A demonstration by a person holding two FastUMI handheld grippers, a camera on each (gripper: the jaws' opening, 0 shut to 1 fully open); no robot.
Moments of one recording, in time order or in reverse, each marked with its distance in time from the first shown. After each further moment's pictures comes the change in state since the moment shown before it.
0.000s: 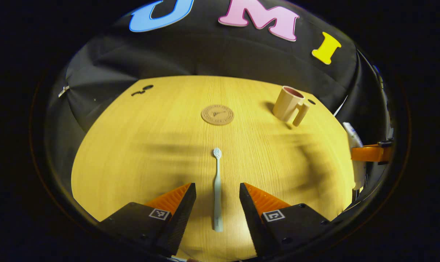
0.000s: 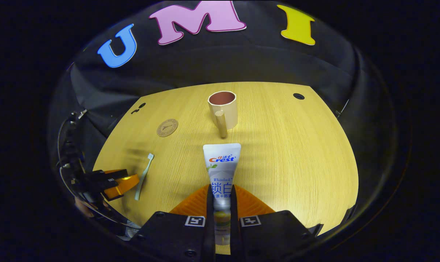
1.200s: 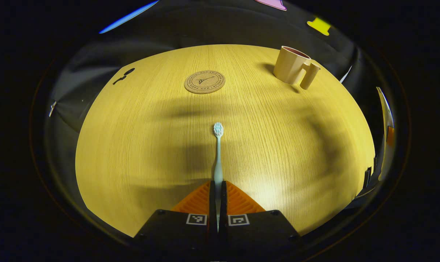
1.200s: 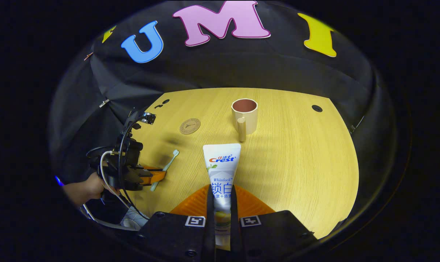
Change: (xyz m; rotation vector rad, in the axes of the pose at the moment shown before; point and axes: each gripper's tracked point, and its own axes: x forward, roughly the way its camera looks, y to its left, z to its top) left arm 0.027 -0.011 -0.024 0.122 0.224 0.055; right arm -0.025 0.027 0.014 -0.137 -0.006 0.158
